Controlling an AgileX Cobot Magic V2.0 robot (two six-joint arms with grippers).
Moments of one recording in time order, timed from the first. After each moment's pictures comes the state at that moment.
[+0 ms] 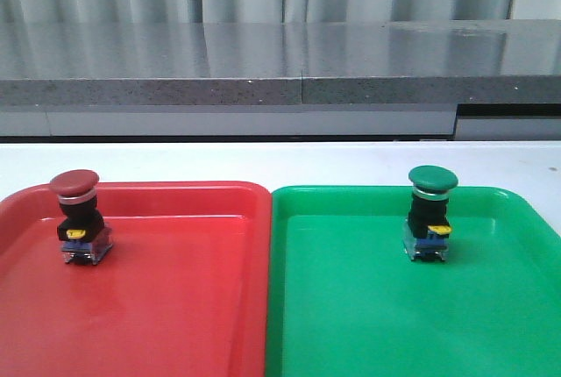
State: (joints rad) left arm -0.07 -0.01 0.00 0.11 0.08 -0.09; right arm 0.15 0.30 -0.47 -0.02 0.48 0.08
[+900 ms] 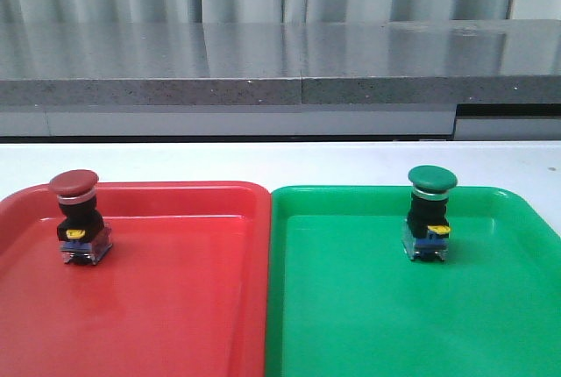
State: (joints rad) left arm -0.07 -0.01 0.00 0.11 0.08 -0.09; right arm 0.06 -0.01 0.02 -0.02 0.12 0.08
